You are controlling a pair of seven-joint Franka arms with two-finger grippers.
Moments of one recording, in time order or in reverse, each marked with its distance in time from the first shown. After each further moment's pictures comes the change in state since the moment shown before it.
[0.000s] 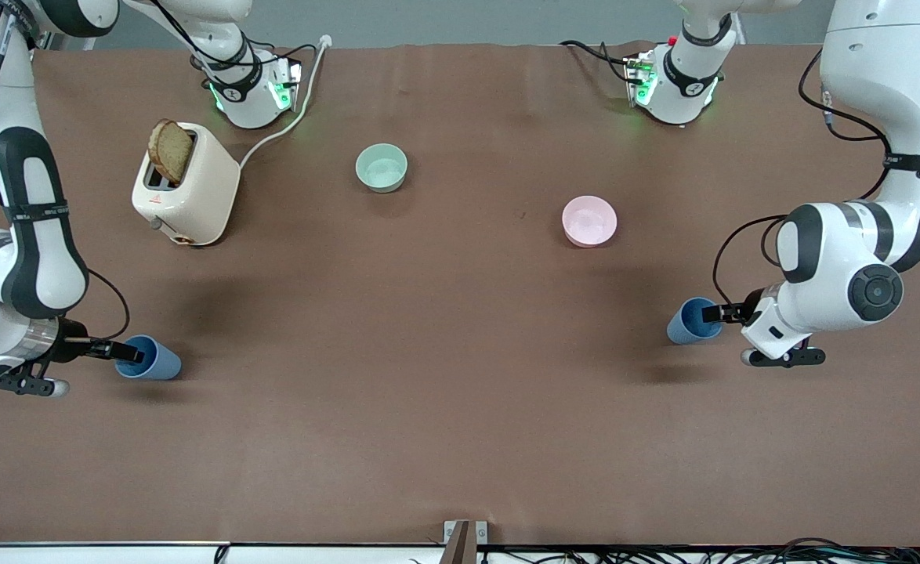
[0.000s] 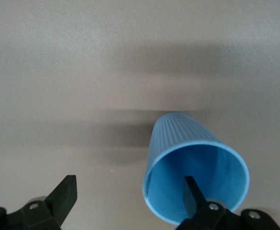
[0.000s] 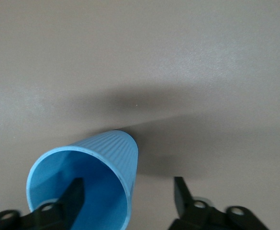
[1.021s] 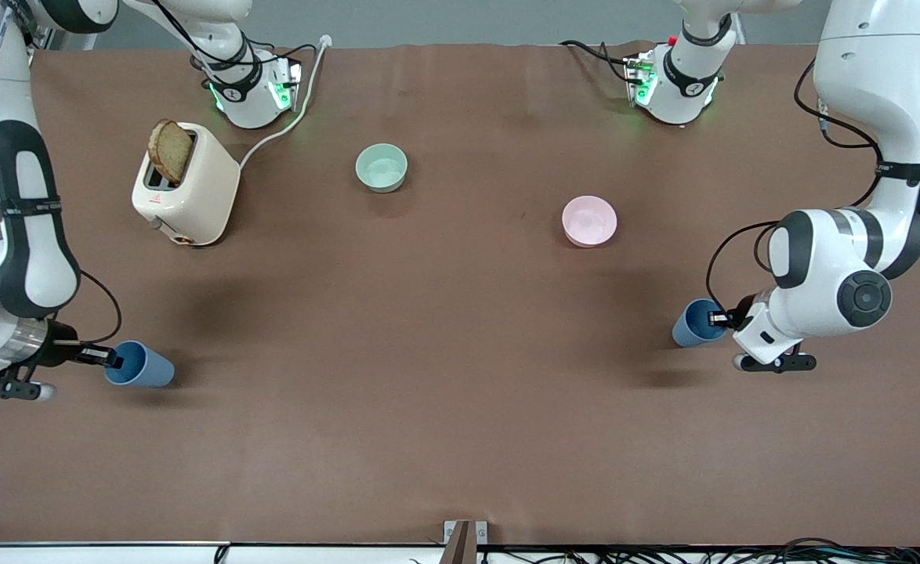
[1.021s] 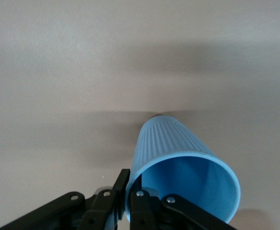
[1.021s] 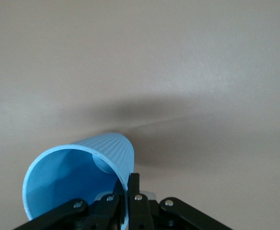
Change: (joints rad) left arm -0.007 0.009 -0.027 0.072 -0.002 -0.061 0.003; right arm 0.005 -0.049 0.002 0.034 0.002 -0.019 -0.003
